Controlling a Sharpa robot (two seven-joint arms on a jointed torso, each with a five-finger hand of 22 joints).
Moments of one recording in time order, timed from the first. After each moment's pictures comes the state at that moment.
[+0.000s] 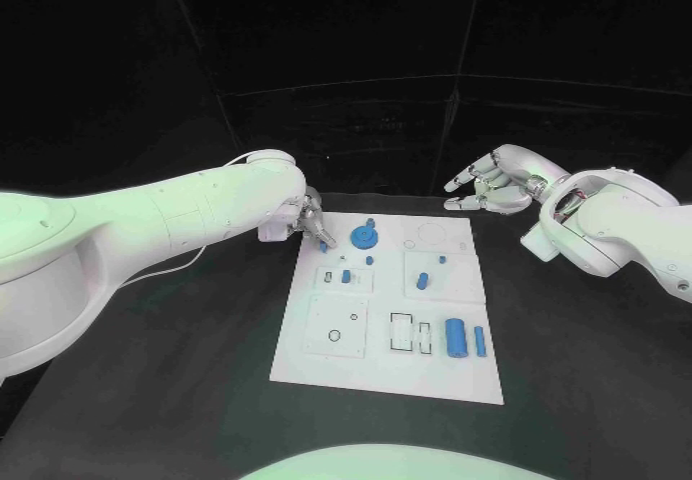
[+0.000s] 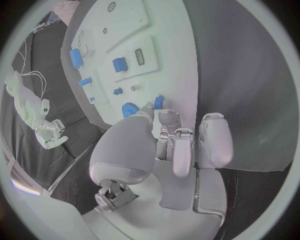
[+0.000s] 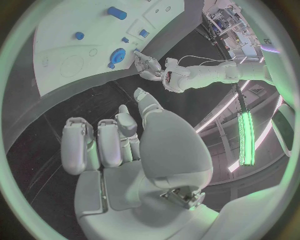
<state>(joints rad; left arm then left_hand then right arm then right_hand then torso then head) 1.35 -0.48 -0.15 0.92 -1.02 0.32 -0.50 1.24 0.02 0.03 0.26 0.14 0.97 0.06 0.52 0.41 1.25 -0.01 1.03 0.90 1.47 -0.07 1.57 1.31 0.08 1.43 0.04 1.33 1.26 1.36 -0.79 -0.07 1.44 -1.00 -0.26 -0.01 1.33 -0.06 0.05 0.04 0.32 0.96 0.15 0.10 0.07 1.29 0.06 1.11 1.16 1.47 -0.01 1.32 1.24 0.05 1.41 0.10 1.43 1.31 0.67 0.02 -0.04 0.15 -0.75</state>
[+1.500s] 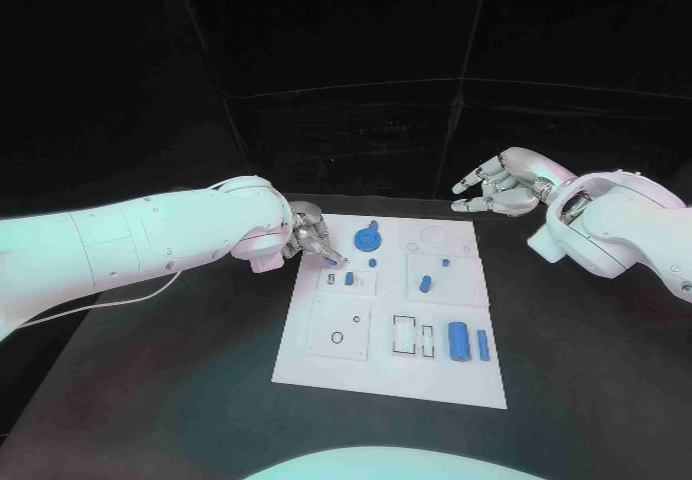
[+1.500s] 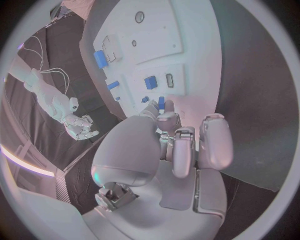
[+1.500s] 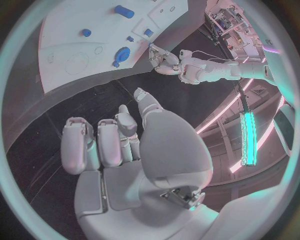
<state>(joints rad) 1.34 -0.75 -0.16 1.35 -0.93 0.07 -0.47 1.41 0.07 0.13 0.19 0.05 0.94 0.04 0.58 0.44 1.29 -0.04 1.08 0.95 1.46 -0.08 1.57 1.31 0.08 1.44 0.03 1.33 1.28 1.36 -0.78 -0.07 1.40 -1.00 -0.25 -0.01 1.33 -0.06 0.05 0.04 0.32 0.96 0.15 0.10 0.07 1.29 0.06 1.10 1.16 1.47 -0.01 1.32 1.24 0.05 1.41 0.10 1.43 1.31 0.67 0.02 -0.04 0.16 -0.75</state>
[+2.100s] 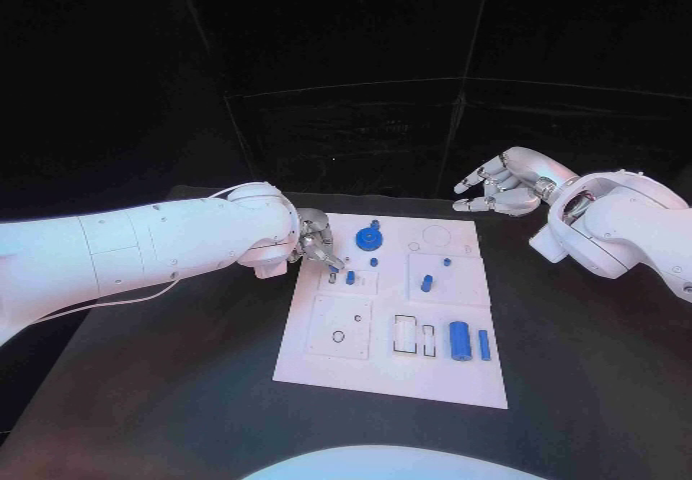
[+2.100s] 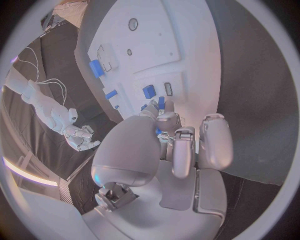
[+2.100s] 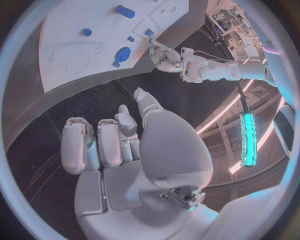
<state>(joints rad) 1.33 -0.75 -0.17 1.39 -1.01 0.07 -0.50 1.41 0.06 0.13 0.20 0.04 0.94 0.04 0.58 0.44 1.29 -0.04 1.08 0.95 1.47 -0.08 1.57 1.31 0.08 1.44 0.03 1.33 1.28 1.36 -0.77 -0.07 1.40 -1.00 -0.25 0.00 1.33 -0.06 0.05 0.04 0.32 0.96 0.15 0.10 0.07 1.29 0.06 1.10 1.16 1.47 -0.01 1.32 1.24 0.05 1.41 0.10 1.43 1.31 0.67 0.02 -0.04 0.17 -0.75</state>
